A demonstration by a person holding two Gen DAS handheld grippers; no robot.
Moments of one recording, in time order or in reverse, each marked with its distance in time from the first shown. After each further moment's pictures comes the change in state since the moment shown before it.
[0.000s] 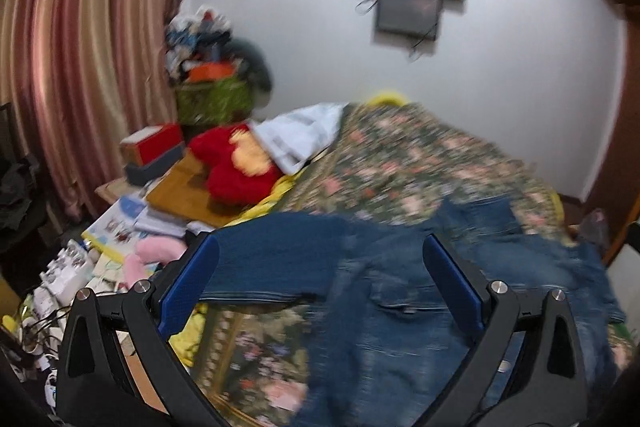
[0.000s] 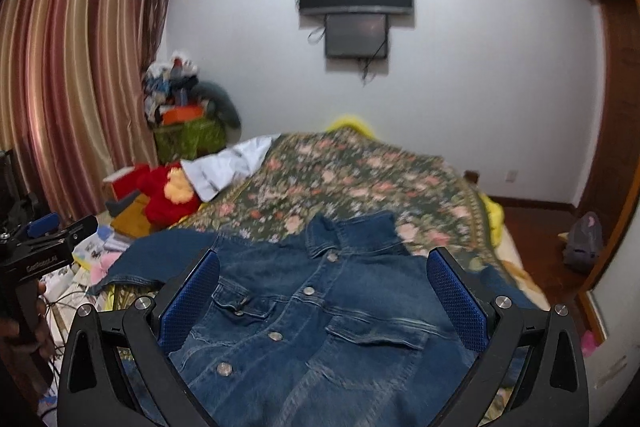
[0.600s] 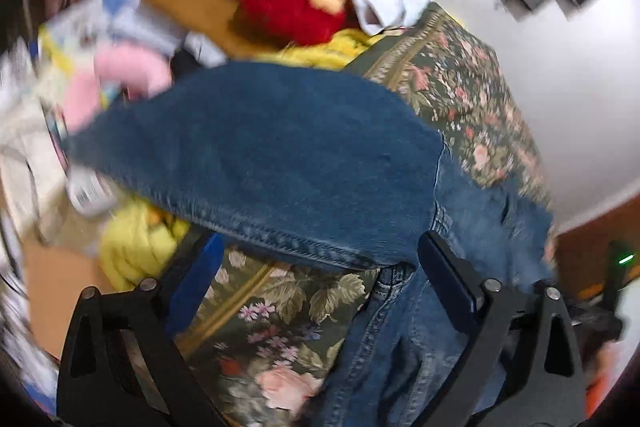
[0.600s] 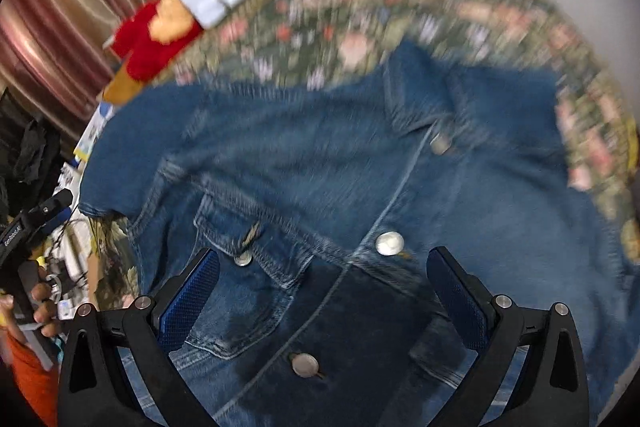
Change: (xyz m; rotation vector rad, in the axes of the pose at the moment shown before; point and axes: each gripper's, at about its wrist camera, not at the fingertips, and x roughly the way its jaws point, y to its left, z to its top) left arm 0.163 0.126 -0.074 -0.519 0.508 -0.147; right arm 0.279 0.036 -0.042 0.000 0.766 0.233
